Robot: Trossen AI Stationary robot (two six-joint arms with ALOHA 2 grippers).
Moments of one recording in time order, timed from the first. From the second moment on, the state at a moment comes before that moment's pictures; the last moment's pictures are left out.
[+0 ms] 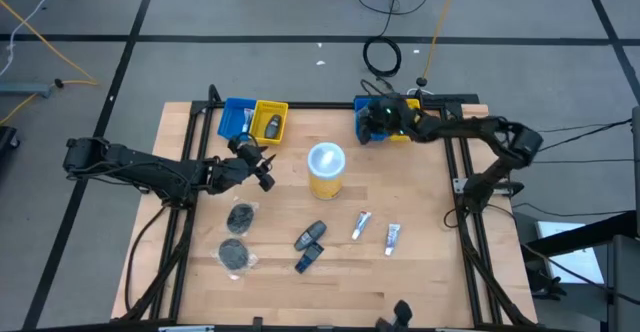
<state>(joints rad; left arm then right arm) 0.01 1.08 0.40 0.19 -0.71 -0.16 -0.66 1.62 0.81 0.19 -0.03 0.16</state>
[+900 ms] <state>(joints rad) 0.01 1.08 0.40 0.19 -0.71 -0.19 -0.66 1.57 0.87 0.10 0.22 0.12</state>
